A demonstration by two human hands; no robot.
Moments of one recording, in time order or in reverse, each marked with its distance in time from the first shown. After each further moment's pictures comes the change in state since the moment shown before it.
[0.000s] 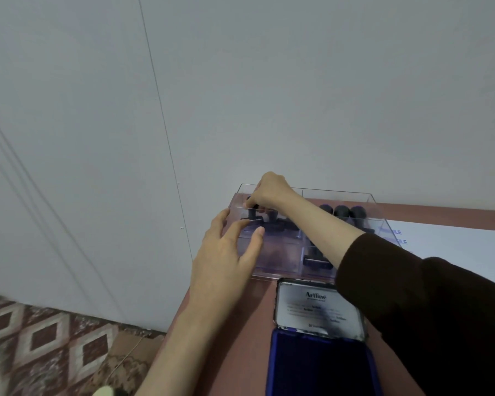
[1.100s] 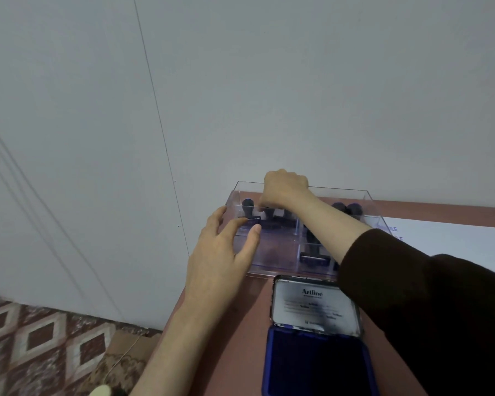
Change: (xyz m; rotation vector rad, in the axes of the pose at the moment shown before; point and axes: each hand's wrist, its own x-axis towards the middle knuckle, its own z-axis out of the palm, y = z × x) left_hand 0.000 0.000 -0.001 0.028 -0.001 0.017; right_hand -0.011 0.009 -0.015 -0.646 0.100 -0.089
